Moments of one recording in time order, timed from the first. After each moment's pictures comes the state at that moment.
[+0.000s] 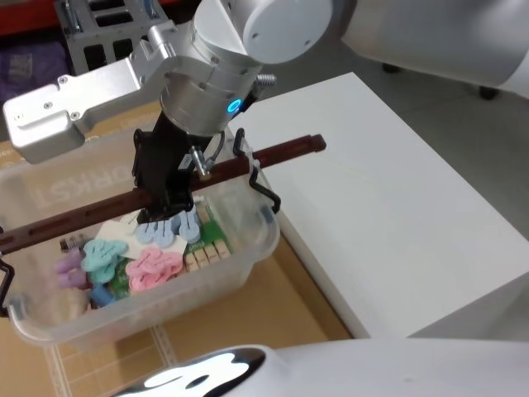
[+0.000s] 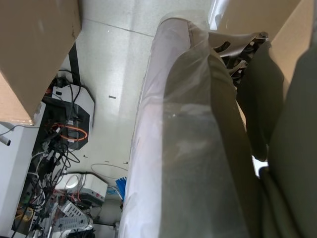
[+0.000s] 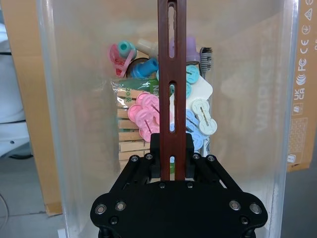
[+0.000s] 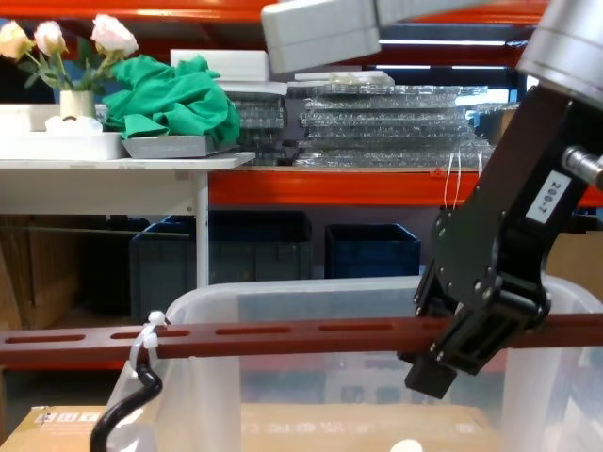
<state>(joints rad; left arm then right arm) -1.47 0.97 1.56 -0.90 0.05 0.15 -1.47 1.24 0.68 -1.26 -1.79 -0.38 -0.54 1.23</state>
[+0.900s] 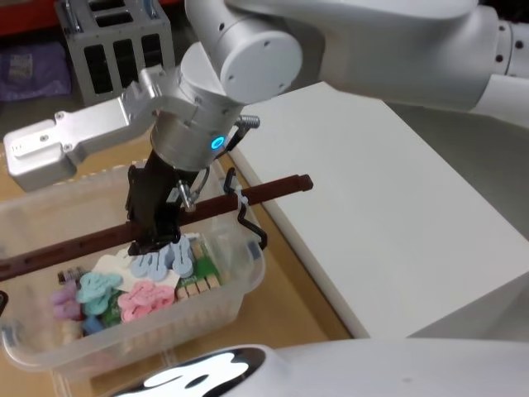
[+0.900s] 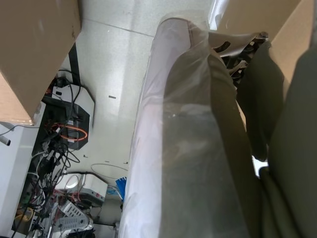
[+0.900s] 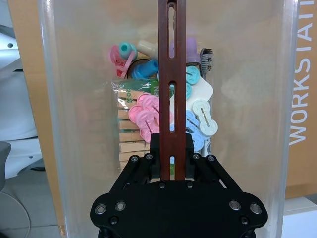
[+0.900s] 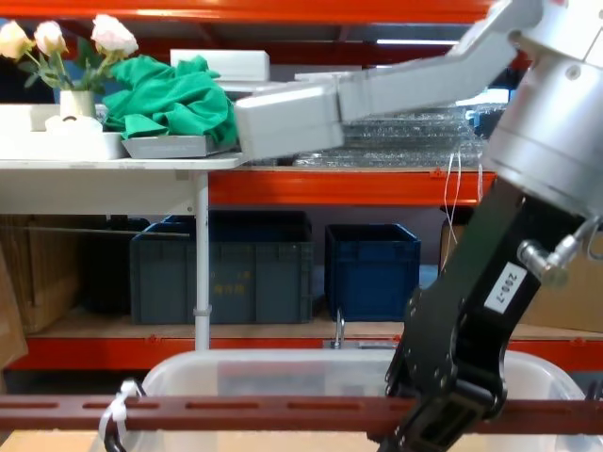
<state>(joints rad) -1.47 0.97 1.56 -0.90 0.05 0.15 -1.47 1.21 0.63 -1.33 -1.70 -0.37 -0.51 1.14</state>
